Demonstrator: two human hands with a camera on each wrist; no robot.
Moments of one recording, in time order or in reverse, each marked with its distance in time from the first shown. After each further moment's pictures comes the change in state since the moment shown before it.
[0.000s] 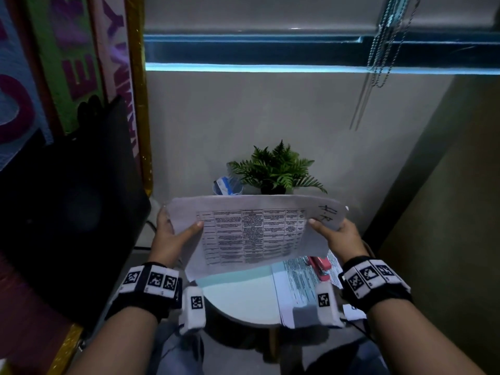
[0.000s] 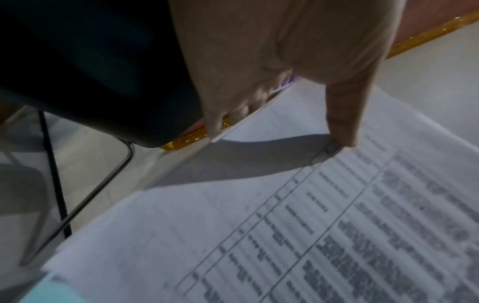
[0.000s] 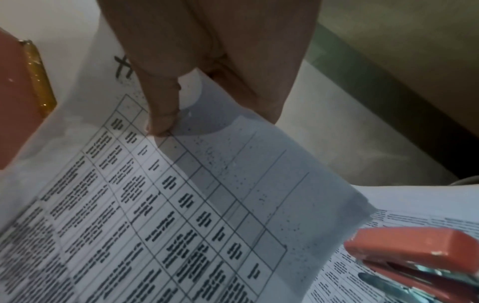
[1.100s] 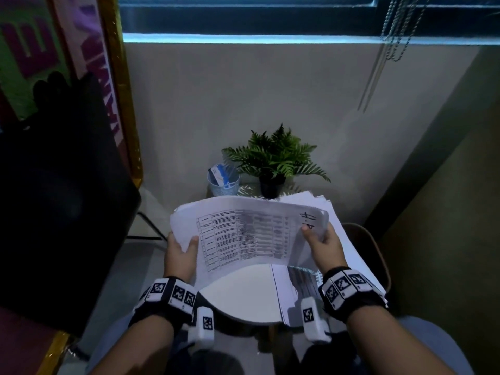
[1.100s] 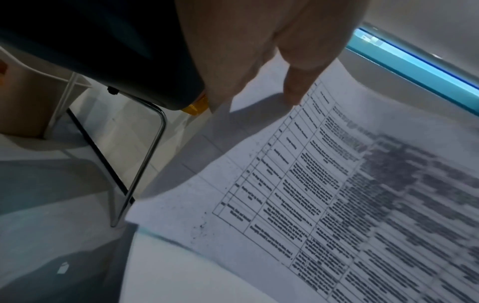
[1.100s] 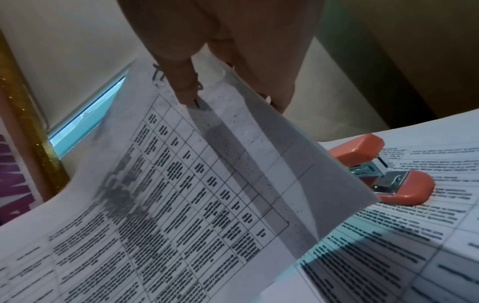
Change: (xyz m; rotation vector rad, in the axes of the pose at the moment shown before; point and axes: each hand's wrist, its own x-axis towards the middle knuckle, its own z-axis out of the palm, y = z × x) left_hand 0.013 -0.082 0.020 0.276 0.190 -0.078; right_hand 0.014 0.066 0.028 -0.088 0.102 0.127
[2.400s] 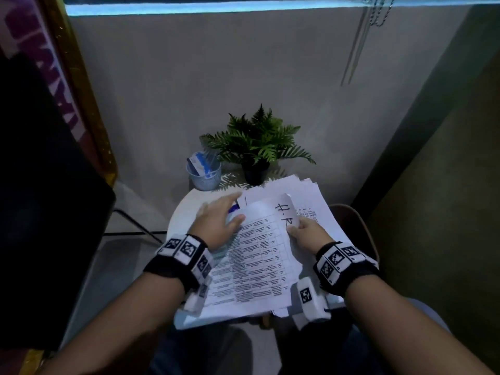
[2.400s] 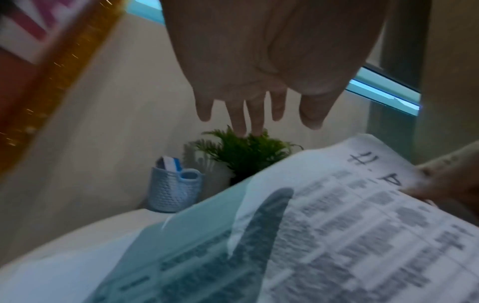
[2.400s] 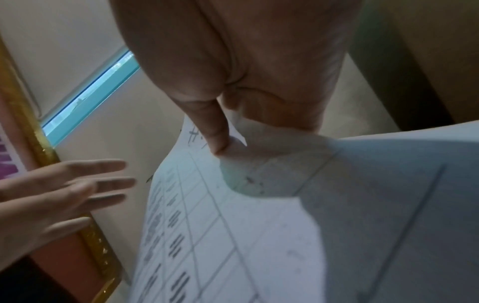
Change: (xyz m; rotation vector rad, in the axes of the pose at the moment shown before) left_hand 0.005 0.063 0.072 0.769 -0.599 0.657; right_hand 0.021 -0.009 -0.009 -0.437 -0.311 0.160
